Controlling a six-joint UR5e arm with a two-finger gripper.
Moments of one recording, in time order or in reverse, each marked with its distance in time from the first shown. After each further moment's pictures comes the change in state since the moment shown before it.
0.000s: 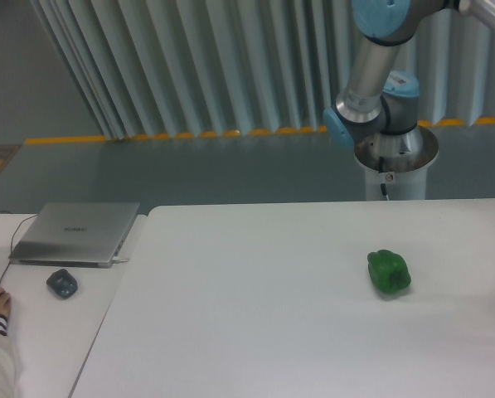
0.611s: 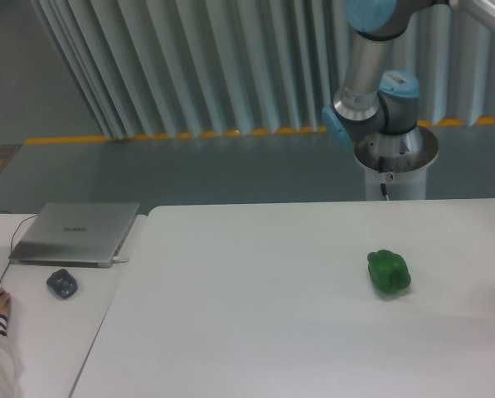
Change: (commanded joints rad) arm -0.126 0.035 -0.020 -0.022 -0.111 -0.248
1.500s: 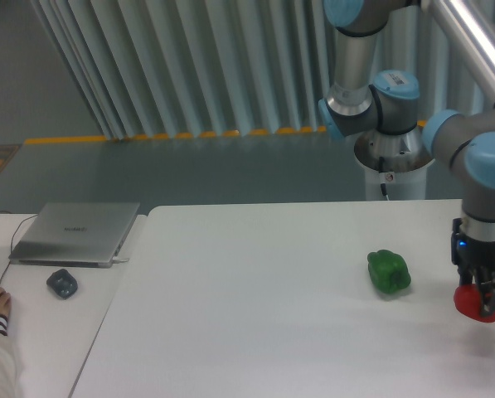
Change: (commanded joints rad) arm -0.161 0.008 -0.176 0.233 0.184 -0.267
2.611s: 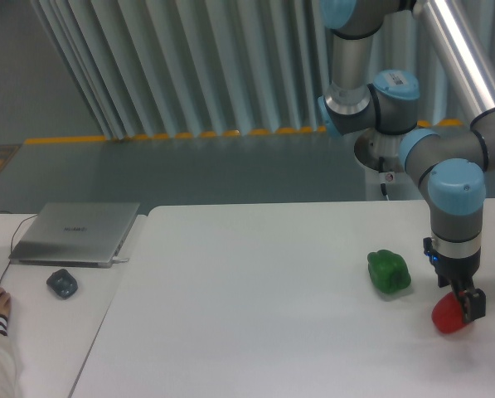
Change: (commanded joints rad) arm -0.018 -0.021 -0.029 0.000 0.003 -0.023
